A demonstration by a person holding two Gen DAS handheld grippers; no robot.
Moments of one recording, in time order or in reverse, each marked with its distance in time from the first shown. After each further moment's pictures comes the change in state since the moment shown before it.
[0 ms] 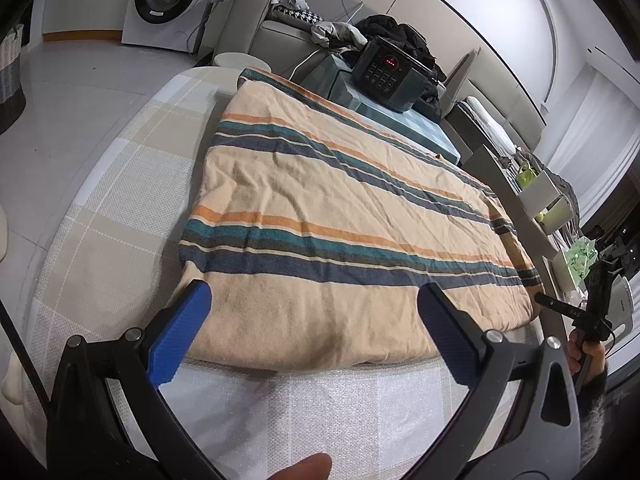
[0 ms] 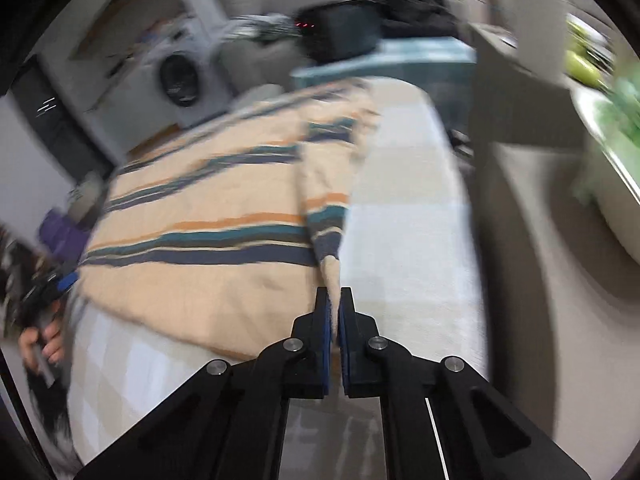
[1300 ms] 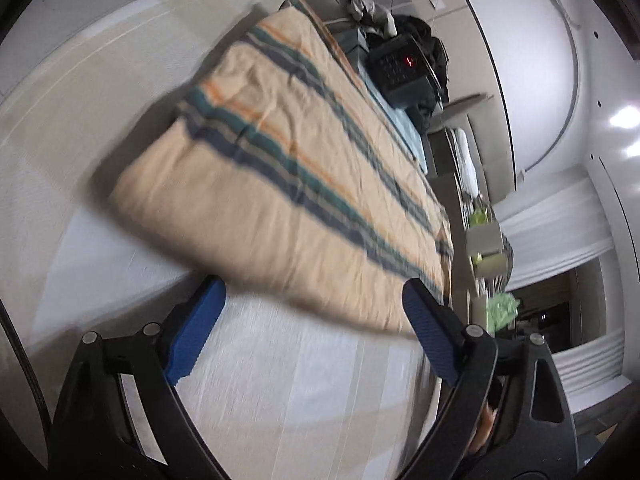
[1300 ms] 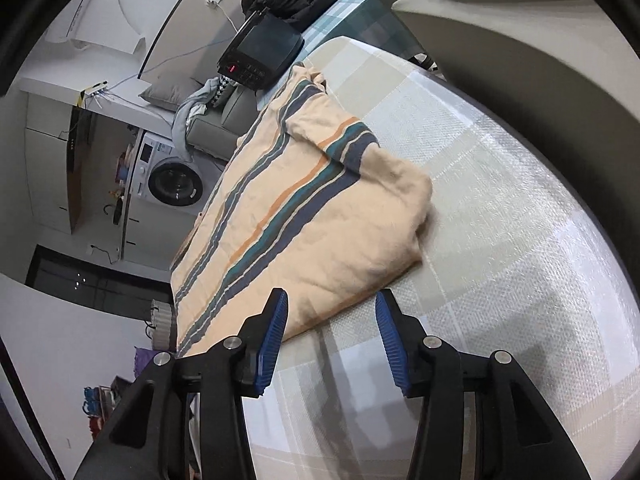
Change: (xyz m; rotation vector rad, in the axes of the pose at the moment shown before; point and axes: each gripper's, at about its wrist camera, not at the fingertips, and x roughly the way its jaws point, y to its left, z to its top) left arm 0.011 0.023 -0.031 -0.412 0.144 -0.243; right arm 0.000 -0.002 -0.056 0.577 -0.043 0.306
